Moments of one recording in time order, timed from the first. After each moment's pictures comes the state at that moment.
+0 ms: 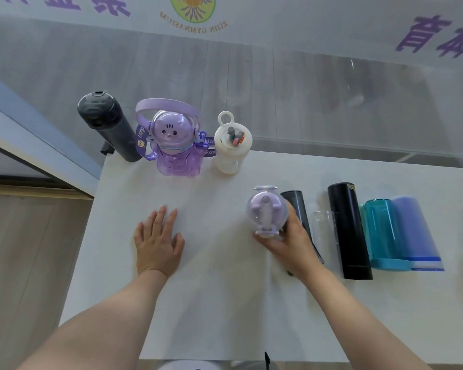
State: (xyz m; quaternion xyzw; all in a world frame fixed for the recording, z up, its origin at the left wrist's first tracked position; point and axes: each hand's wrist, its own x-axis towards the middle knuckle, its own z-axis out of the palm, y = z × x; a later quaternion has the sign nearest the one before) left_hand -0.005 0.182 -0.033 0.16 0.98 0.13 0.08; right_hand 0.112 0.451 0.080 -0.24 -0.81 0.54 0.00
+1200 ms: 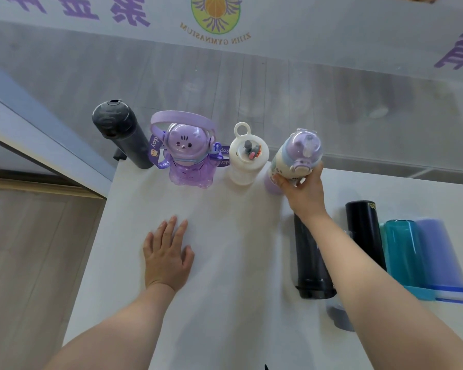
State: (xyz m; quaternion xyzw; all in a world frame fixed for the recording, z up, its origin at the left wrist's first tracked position) left_hand -0.006 0.184 -0.031 0.16 0.98 0.13 0.07; right_hand -0.011 0.510 0.064 -0.32 -0.77 0.53 0.14
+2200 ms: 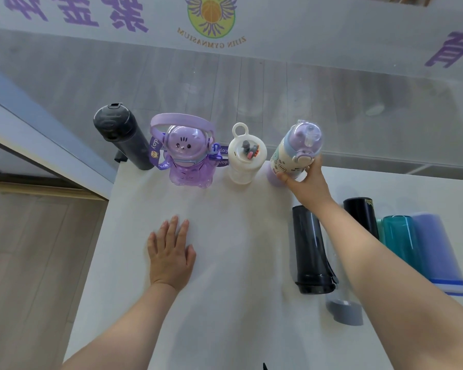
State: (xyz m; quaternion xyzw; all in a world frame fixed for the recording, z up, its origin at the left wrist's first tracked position) left_hand -0.005 0.186 -0.034 0.17 0.97 0.11 0.09; right_hand -0.013 0.534 0.071 -0.31 -0.79 0.52 0.06
